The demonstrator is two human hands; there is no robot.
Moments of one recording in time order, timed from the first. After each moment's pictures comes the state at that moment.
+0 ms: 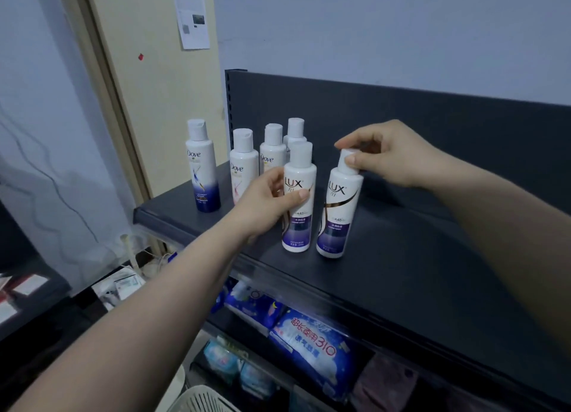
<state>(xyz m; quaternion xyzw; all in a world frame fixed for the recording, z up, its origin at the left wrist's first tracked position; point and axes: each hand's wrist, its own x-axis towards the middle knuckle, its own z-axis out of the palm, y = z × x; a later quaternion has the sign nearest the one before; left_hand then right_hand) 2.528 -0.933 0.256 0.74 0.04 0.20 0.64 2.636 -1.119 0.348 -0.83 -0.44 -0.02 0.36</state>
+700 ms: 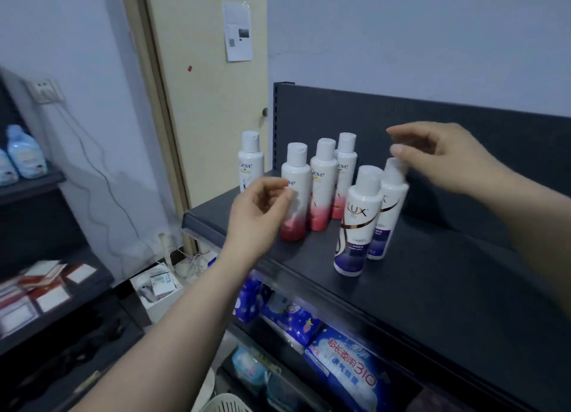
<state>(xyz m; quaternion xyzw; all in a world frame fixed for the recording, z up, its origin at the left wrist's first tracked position) 2.476 -0.889 0.252 0.70 0.12 0.43 0.55 2.640 -1.088 0.357 -0.82 -0.42 -0.10 0.36</state>
